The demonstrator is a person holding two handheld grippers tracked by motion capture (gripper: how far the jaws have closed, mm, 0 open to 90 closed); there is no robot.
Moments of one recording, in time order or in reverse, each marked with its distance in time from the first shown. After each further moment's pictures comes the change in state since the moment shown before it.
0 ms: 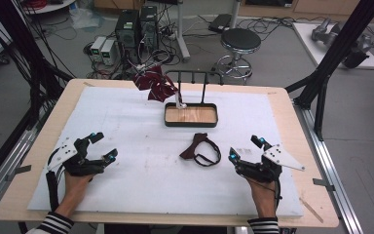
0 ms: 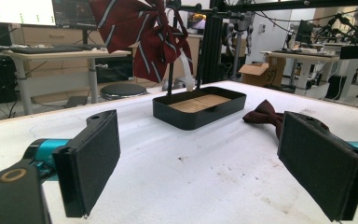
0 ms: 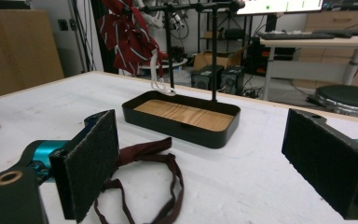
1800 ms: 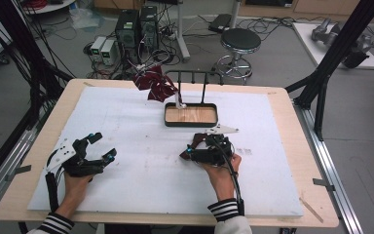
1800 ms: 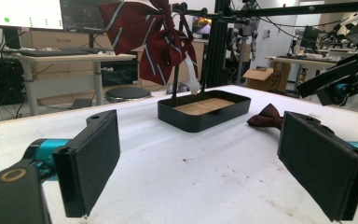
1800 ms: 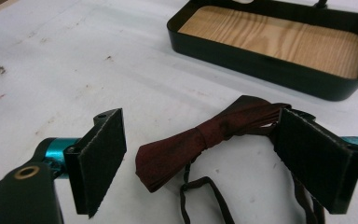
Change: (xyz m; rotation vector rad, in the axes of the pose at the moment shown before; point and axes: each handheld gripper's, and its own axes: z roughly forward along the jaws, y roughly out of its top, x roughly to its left) left arm 0.000 -0.003 -0.002 -0.023 0.024 -0.008; right arm 0.071 0.015 0.108 0.504 0.032 0.065
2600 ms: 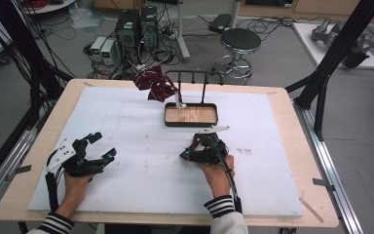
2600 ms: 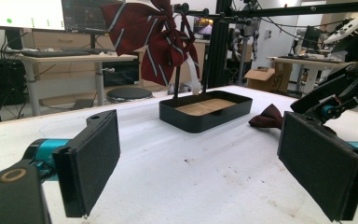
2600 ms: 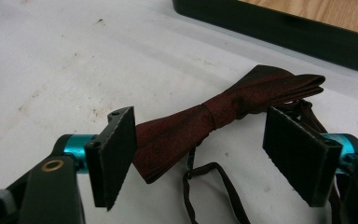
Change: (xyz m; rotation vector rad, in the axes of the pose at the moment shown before) left arm 0.000 0.000 0.000 -0.001 0.004 0.002; right arm 0.001 -0.003 0.021 0.137 0.000 -0.001
